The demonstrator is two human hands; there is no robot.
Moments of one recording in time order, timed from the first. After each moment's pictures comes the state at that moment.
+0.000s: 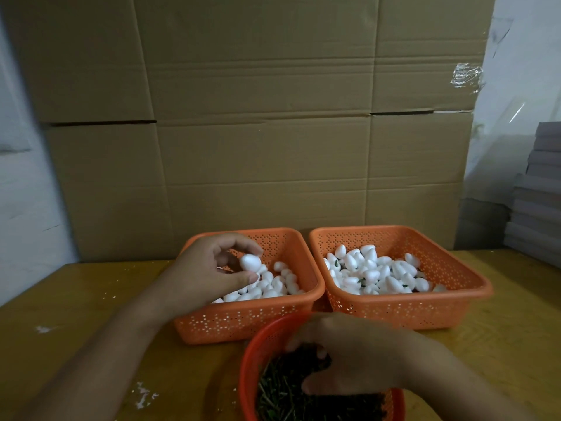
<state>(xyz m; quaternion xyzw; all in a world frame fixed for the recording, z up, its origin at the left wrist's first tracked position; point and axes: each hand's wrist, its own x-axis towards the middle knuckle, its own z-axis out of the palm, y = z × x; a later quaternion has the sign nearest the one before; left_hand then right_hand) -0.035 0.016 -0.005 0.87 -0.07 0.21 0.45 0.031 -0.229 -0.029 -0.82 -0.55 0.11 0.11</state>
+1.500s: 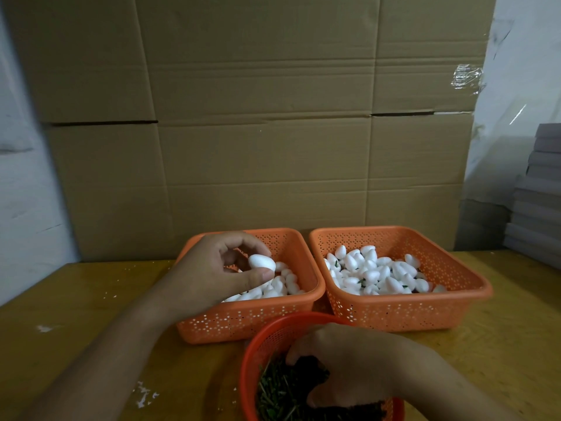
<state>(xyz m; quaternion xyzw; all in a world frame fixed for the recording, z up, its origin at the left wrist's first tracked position) -0.045 -0.001 0.005 0.86 -0.10 0.21 0.45 0.032 -0.226 -0.037 -0.82 -0.55 0.13 0.06</state>
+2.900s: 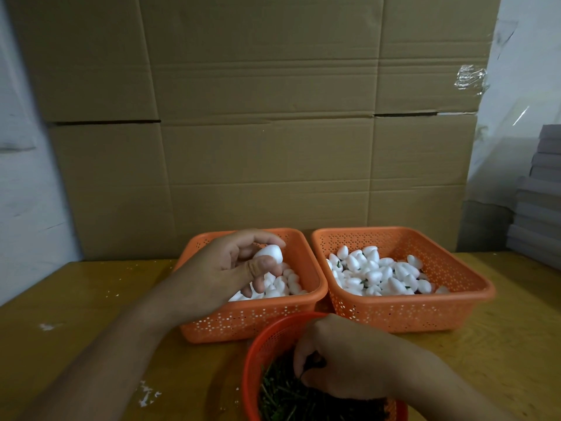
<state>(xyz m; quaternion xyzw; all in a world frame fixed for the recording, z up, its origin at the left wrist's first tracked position) -0.048 -0.009 0.009 0.84 -0.14 0.14 0.51 0.033 -0.222 -0.044 -0.80 -0.57 0.08 0.14</state>
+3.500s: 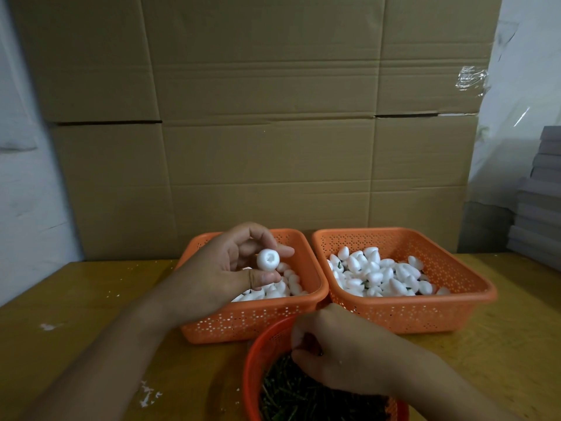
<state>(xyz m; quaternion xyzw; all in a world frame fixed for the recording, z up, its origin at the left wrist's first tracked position) -0.051 -0.009 0.012 0.82 -0.16 0.14 0.53 0.026 -0.222 -0.039 -0.81 -0.56 0.01 0.20</state>
